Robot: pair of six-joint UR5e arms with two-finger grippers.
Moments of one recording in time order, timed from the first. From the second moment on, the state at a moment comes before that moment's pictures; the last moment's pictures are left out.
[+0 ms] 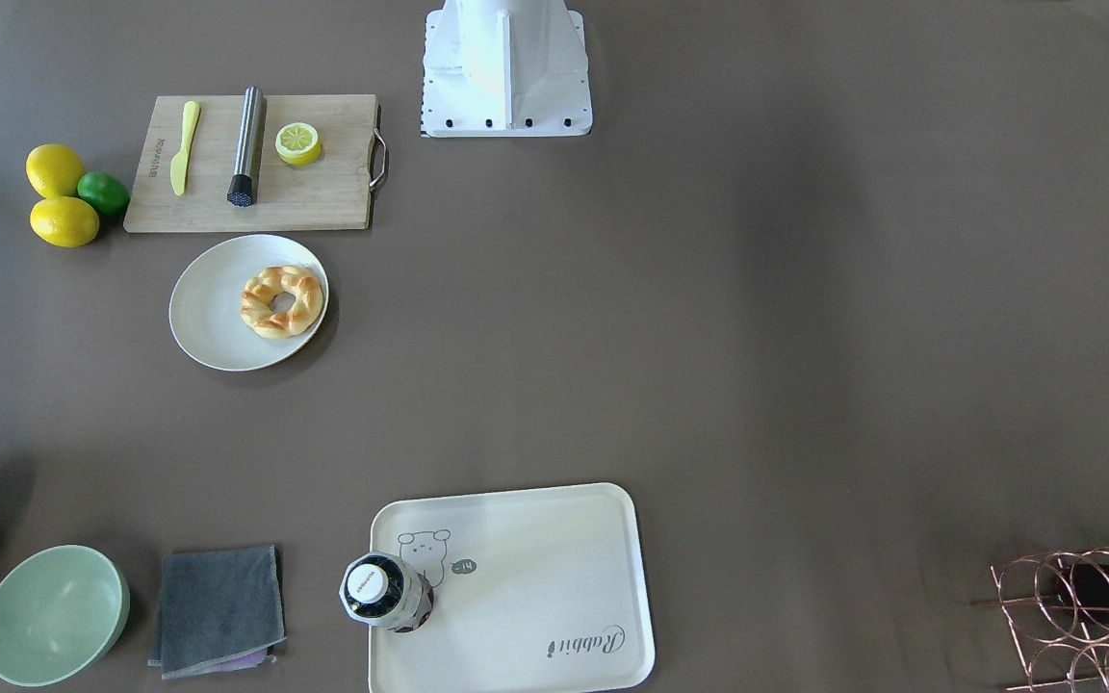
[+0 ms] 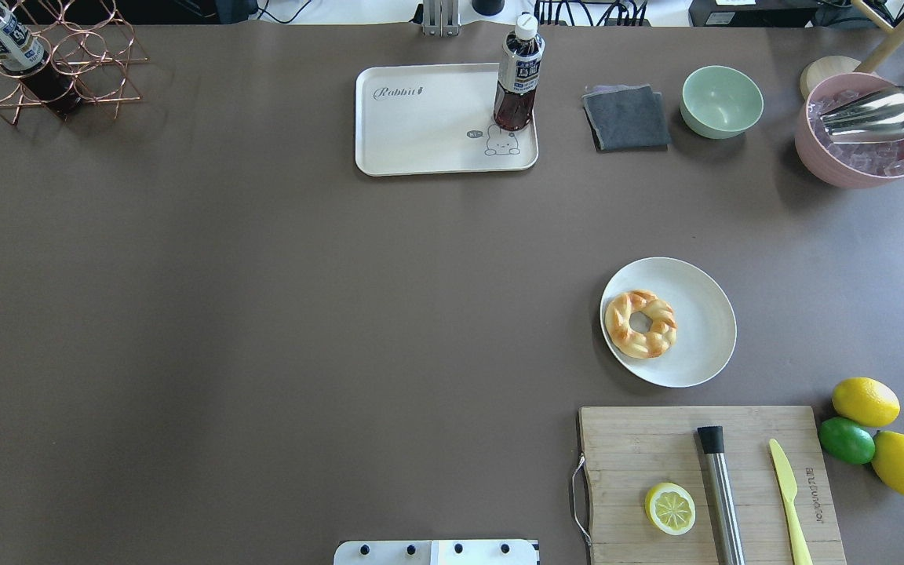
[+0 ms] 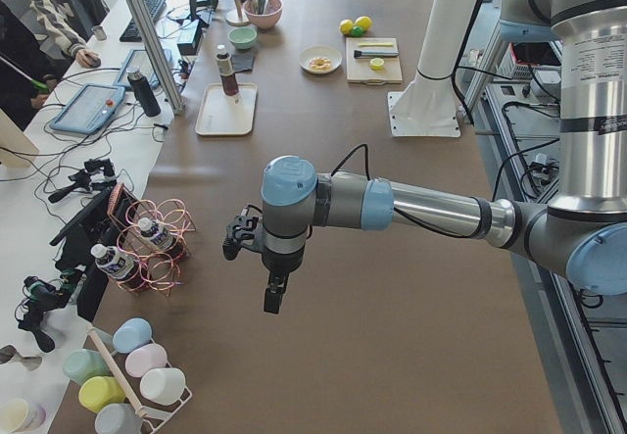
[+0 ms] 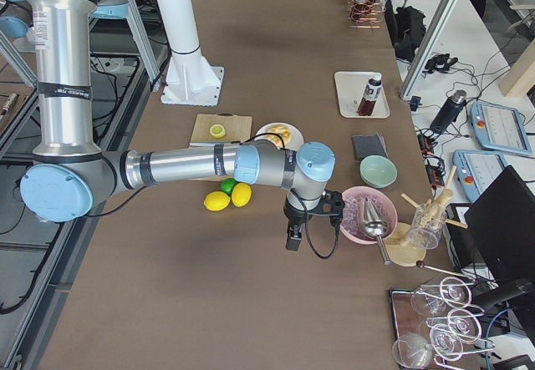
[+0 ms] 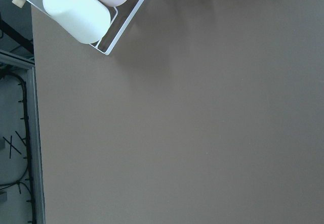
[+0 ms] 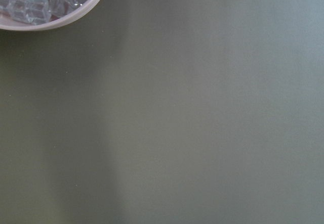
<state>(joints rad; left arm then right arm) -1.67 -1.48 -1.85 -1.48 -2.19 0.15 1.53 -1.59 1.74 -1.80 2.26 0.04</state>
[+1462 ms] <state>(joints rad) -1.71 -1.47 -1.82 -1.49 -2.18 0.15 1.56 -1.61 1.75 -1.80 2.29 0.04</state>
